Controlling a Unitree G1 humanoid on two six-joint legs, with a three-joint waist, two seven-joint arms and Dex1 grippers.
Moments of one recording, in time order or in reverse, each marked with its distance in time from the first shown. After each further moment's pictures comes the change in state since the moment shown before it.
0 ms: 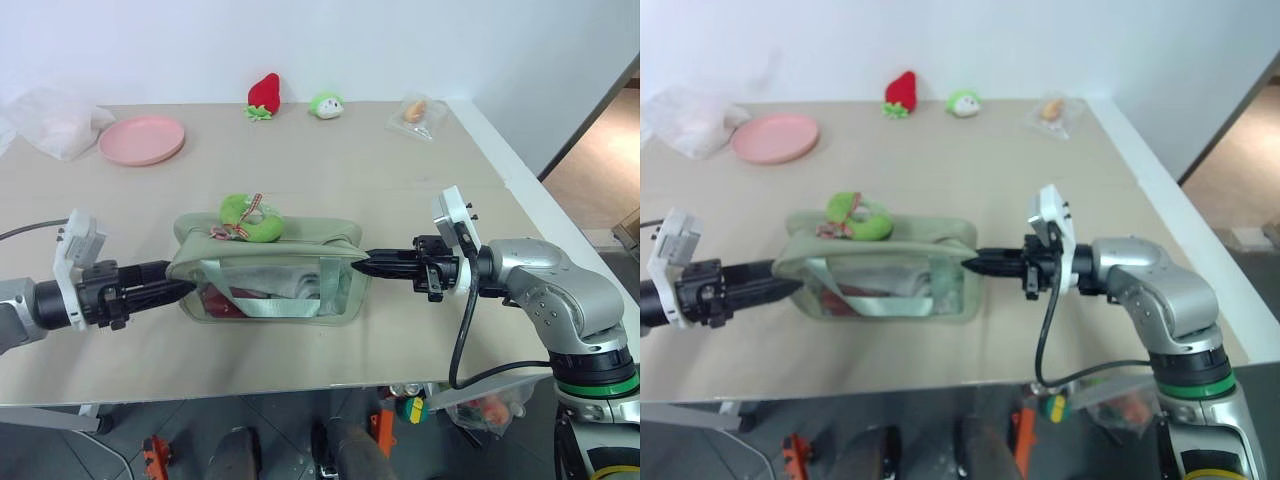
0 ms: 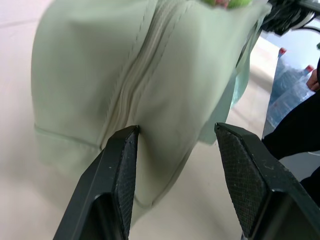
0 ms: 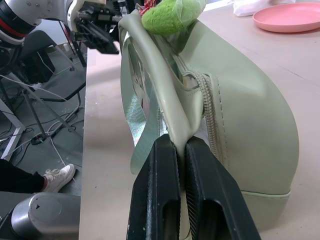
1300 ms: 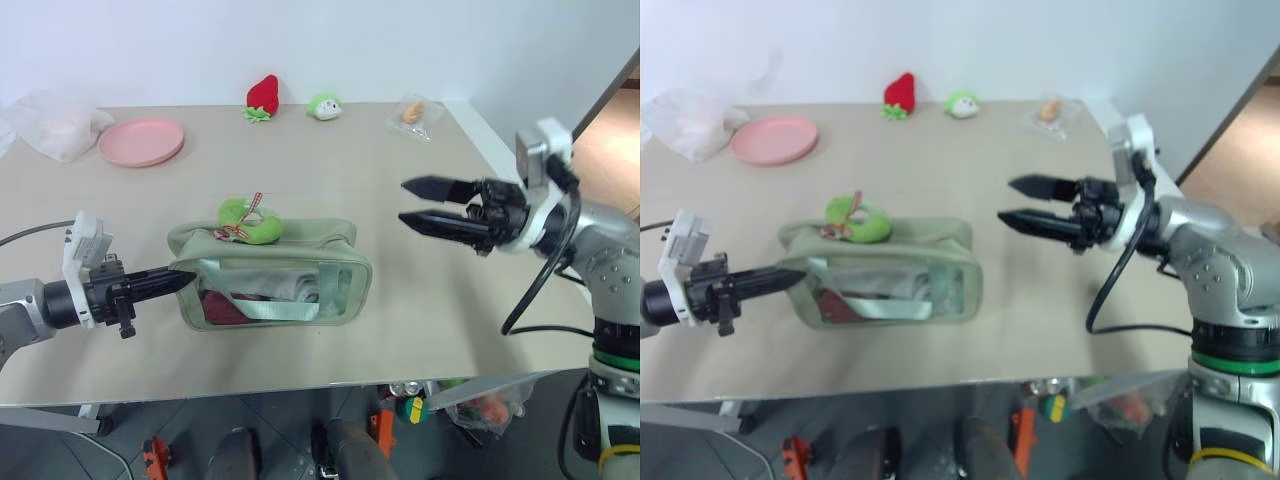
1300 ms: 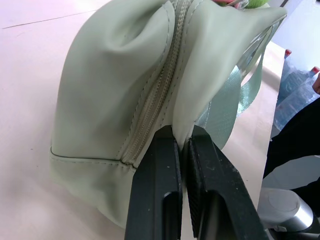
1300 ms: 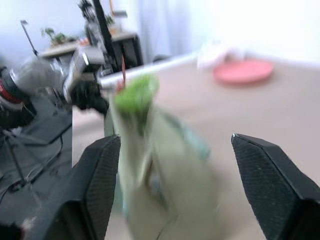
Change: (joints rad) left arm -0.012 -0.030 -0.027 0.019 0.045 -0.022 0.007; right arm -0.209 -0.039 -0.151 0.149 0.153 0.059 0.028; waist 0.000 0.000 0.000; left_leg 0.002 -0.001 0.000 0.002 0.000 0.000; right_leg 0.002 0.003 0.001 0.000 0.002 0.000
